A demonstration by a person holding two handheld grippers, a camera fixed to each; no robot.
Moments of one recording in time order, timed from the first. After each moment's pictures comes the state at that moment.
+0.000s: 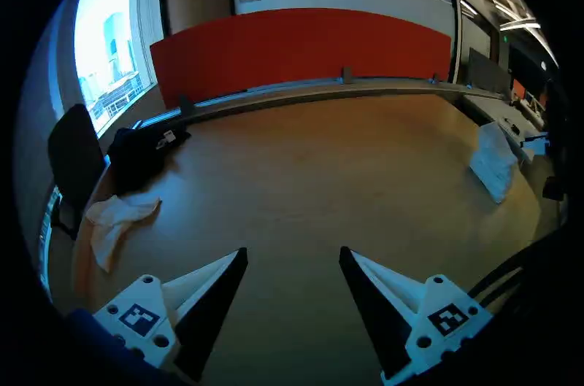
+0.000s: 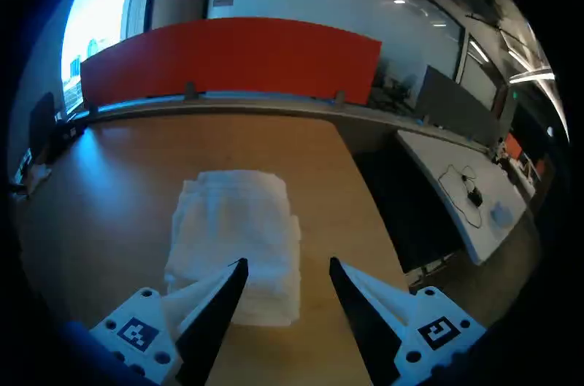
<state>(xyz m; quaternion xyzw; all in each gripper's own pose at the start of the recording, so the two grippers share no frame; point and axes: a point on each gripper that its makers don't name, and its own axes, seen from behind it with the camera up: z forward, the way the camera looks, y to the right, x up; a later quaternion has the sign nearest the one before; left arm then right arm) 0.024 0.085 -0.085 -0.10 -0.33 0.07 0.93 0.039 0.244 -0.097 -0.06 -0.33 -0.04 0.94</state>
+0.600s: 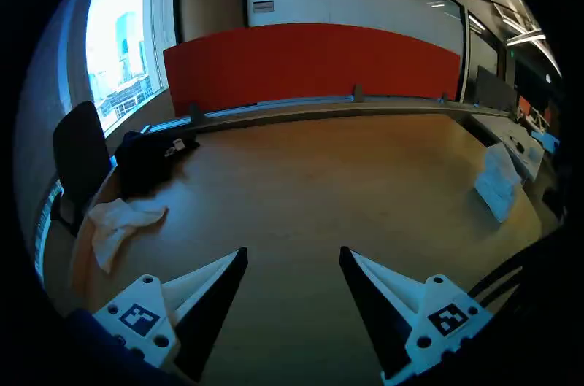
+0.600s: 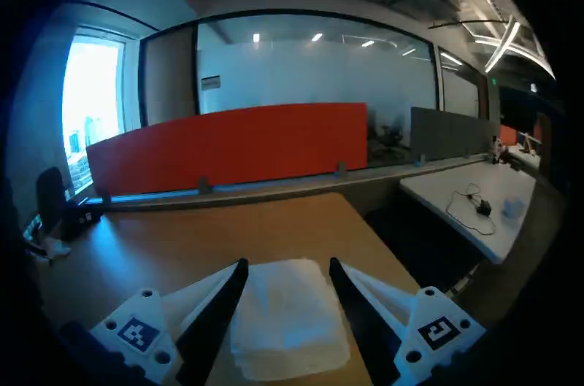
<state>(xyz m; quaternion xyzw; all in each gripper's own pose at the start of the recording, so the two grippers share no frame) 0.038 0.077 -0.070 -0.08 -0.30 0.05 0.95 0.122 0.193 -0.064 -0.06 -0.16 0.04 0.99</state>
